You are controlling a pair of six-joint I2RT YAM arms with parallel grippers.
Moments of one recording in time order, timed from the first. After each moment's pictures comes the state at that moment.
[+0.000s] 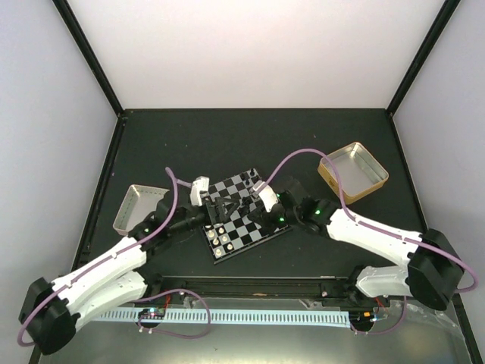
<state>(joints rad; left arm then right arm) -0.68 0.79 0.45 -0.04 0.24 -0.89 0.88 1.28 0.80 -0.27 -0.28 0.17</state>
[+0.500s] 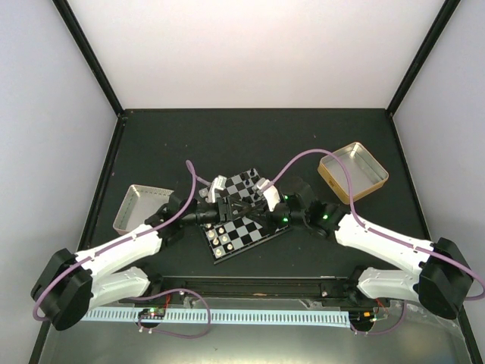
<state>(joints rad) -0.68 1.06 0.47 0.27 0.58 -1.07 0.88 1.18 0.74 -0.14 -0.35 0.22</state>
